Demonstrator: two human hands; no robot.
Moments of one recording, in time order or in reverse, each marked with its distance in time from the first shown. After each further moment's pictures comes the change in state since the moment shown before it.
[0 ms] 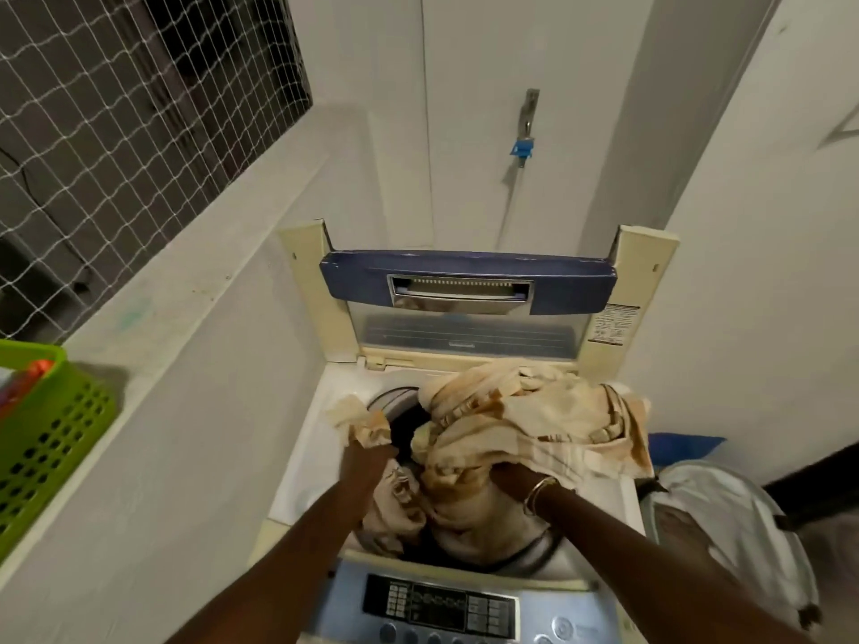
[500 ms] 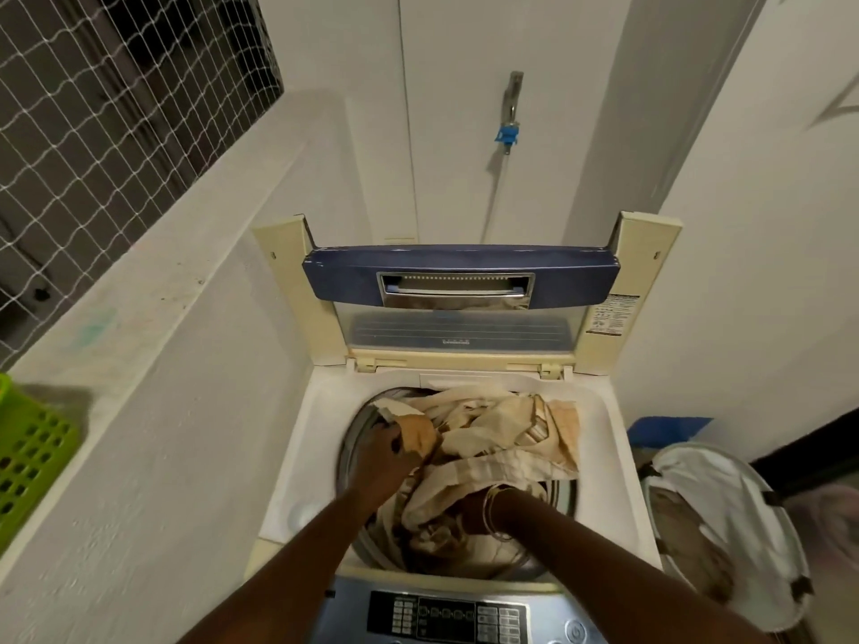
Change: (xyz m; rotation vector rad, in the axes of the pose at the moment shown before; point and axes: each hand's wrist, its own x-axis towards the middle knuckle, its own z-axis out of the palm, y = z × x) left_hand 0.016 0.003 0.017 0.639 -0.171 0.442; right_hand 0.019 -0.051 0.029 0.233 -0.413 0.067
